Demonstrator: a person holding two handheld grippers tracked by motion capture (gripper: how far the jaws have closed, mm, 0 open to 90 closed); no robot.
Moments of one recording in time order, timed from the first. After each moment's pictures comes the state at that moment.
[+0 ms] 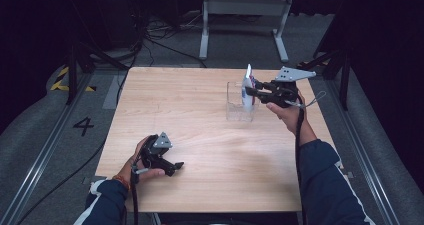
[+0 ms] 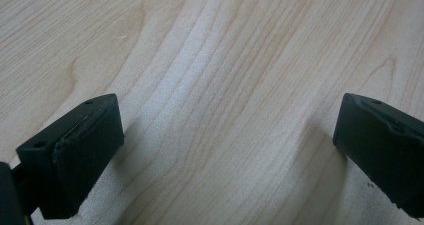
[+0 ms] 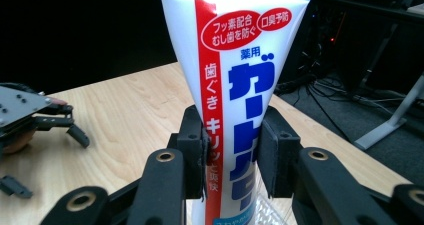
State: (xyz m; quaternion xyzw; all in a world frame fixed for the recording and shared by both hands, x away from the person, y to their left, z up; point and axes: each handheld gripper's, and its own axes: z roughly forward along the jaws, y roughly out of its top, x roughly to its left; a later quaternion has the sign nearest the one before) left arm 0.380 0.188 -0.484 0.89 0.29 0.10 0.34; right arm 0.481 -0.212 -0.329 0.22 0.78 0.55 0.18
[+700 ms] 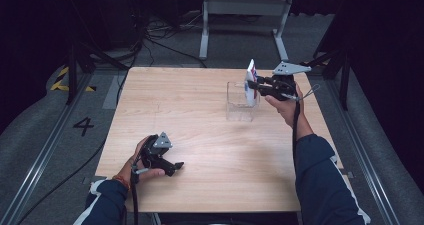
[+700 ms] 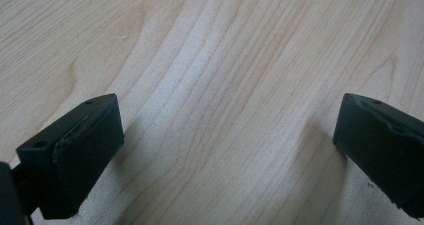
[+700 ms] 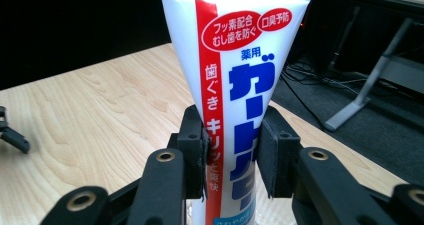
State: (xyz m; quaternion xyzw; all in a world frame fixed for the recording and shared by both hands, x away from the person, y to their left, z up) left arm 0.380 0.188 -0.484 0.89 0.29 0.10 0.34; right arm 0.512 -0.217 -0.342 0.27 0.78 0.52 0.21
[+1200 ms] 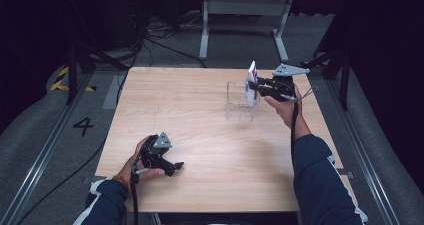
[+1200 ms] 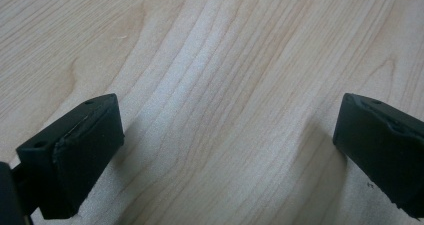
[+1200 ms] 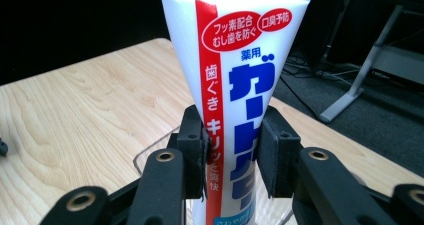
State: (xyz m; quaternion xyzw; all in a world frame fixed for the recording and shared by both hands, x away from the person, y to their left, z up) left arm 0.380 0.188 -0.484 0.89 0.29 0.10 0.34; right arm 0.521 -0.221 -0.358 0.29 0.78 0.52 0.21
